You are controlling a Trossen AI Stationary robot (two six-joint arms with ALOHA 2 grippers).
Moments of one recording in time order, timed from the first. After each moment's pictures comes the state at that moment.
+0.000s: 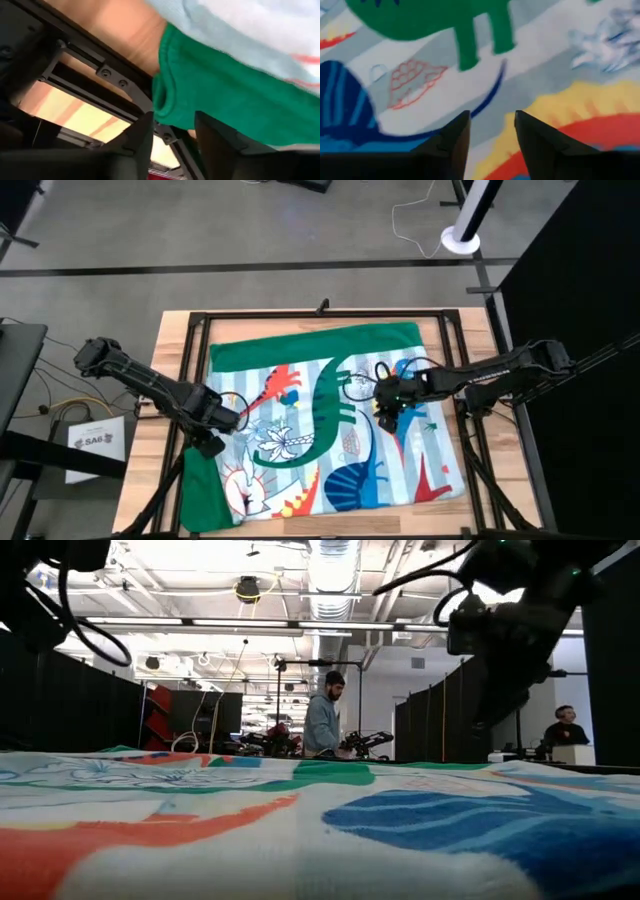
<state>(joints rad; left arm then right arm) -0.39 1.15 0.74 -1.34 0.38 -1.08 0.08 1.29 0.65 -0.37 0.00 0.50</state>
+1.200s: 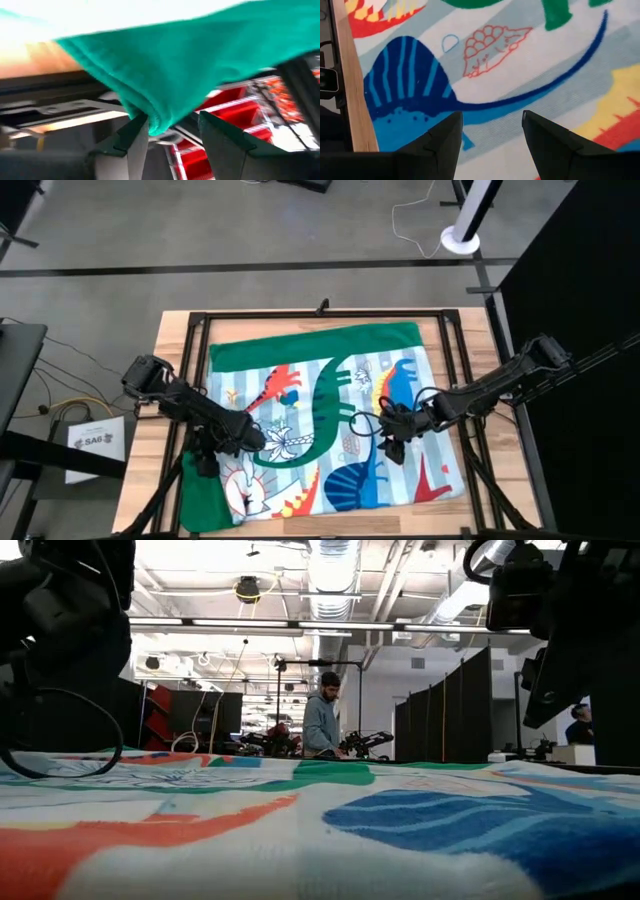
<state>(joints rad) -0.40 1.71 0.81 -1.33 0.69 -0.29 0.40 1.30 0.65 -0.30 0.08 0.81</state>
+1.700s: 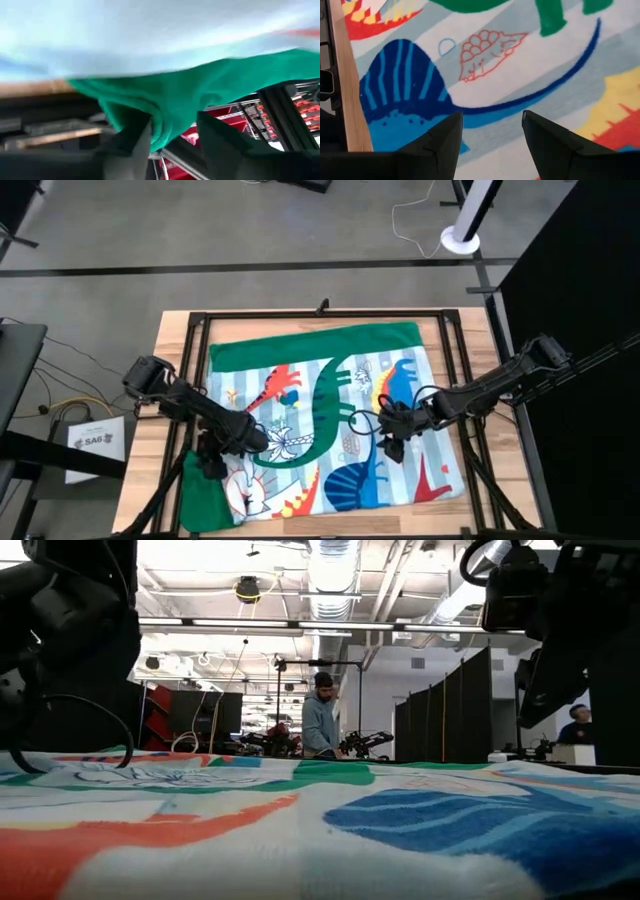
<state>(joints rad) -0.40 1.73 0.81 -1.25 0.68 -0.42 0.38 1.30 0.65 -0.30 0.08 0.79</state>
